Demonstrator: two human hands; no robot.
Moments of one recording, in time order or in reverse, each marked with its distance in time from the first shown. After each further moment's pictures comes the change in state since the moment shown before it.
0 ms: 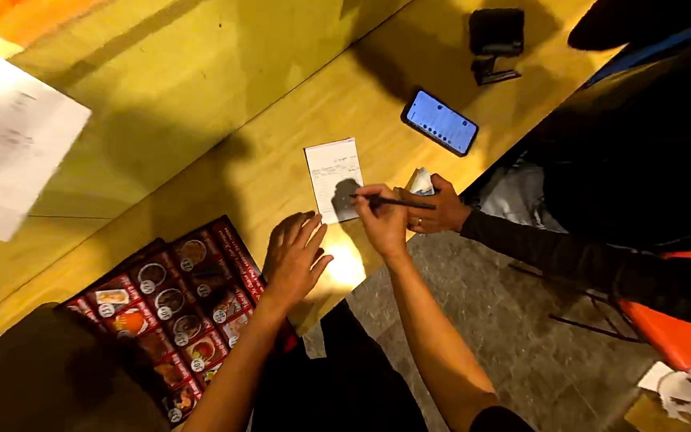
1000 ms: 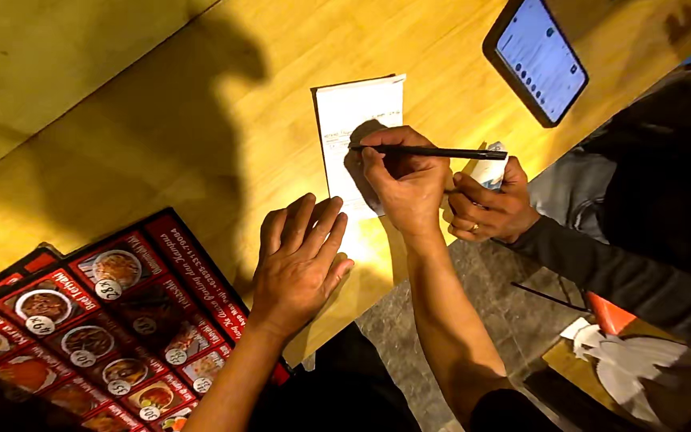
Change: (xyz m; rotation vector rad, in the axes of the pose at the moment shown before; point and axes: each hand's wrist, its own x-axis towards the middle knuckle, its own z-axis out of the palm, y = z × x) left_hand 0.011 -0.018 0.023 0.093 -0.003 -0.023; right_hand 0.062 0.045 0.040 0.111 -0.065 -0.159
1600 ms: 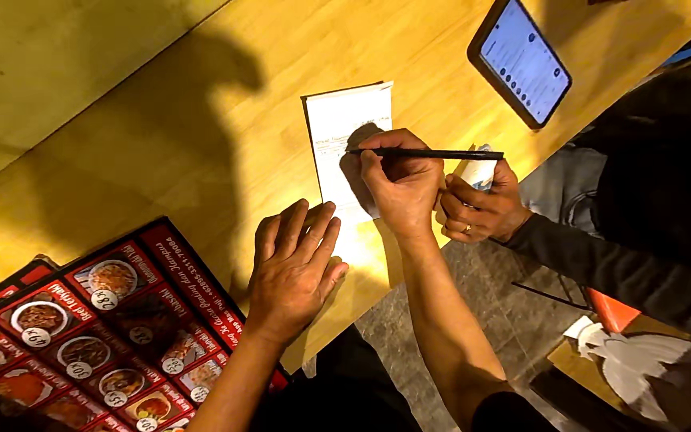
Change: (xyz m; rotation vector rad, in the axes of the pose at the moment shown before) left_hand -0.001 0.001 0.001 0.006 -0.003 -0.006; right_hand -0.001 -0.001 -0.001 0.034 0.068 0.010
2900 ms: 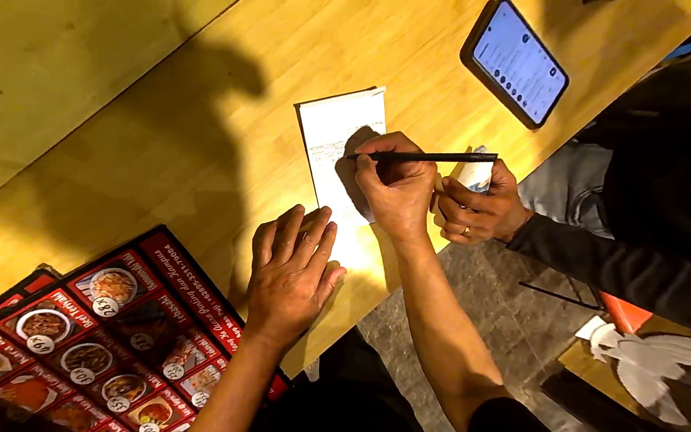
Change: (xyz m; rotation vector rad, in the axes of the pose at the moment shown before) left_hand 0.000 0.000 0.001 0.011 0.014 0.001; right_hand 0.000 0.002 0.001 -0.011 0.028 -0.004
